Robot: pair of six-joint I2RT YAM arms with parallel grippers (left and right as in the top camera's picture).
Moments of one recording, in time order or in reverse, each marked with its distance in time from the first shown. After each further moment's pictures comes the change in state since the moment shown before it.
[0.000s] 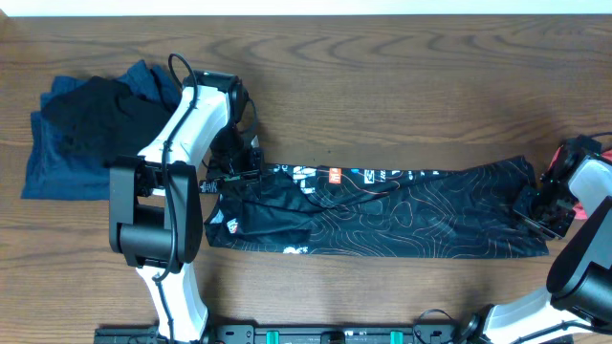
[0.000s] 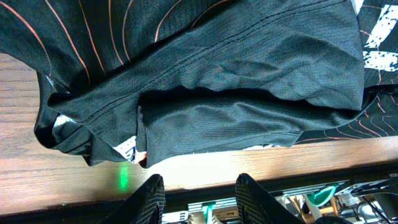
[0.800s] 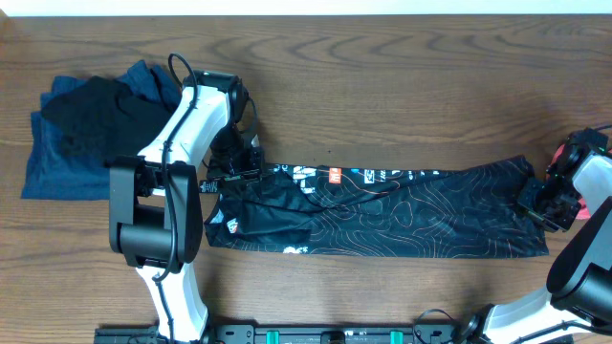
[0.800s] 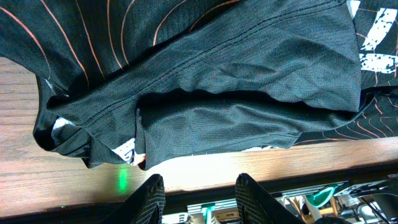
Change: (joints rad) left arm 0.000 0.000 0.000 0.007 0.003 0.000; right arm 0.000 0.000 0.045 0.011 0.000 0.011
